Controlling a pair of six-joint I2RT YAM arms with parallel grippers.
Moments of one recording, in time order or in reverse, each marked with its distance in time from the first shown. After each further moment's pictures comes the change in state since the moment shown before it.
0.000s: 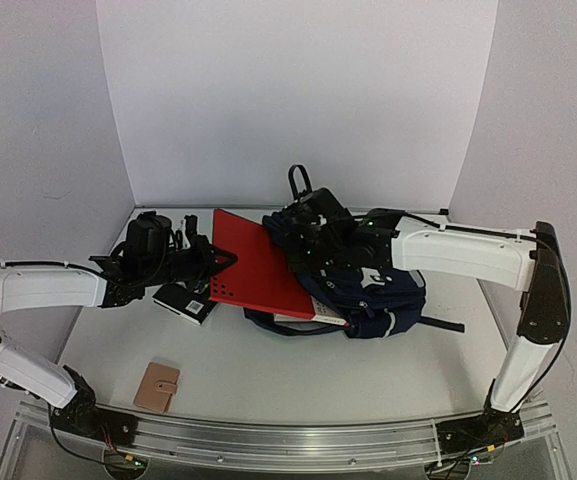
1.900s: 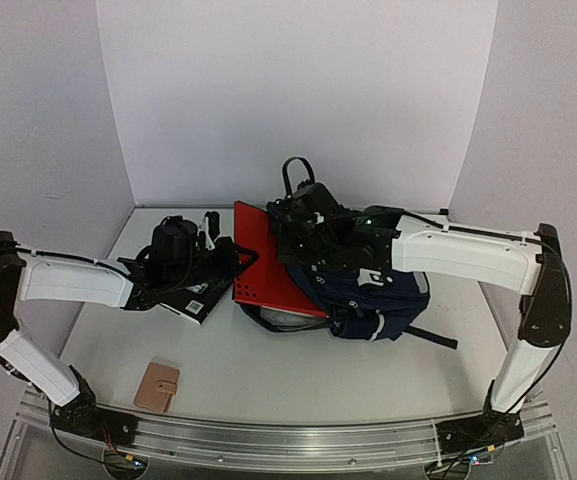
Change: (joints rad) left arm -0.114 0.146 0.054 0.150 -0.134 0.077; right arm 0.056 -0.004 0.054 0.015 0.096 0.135
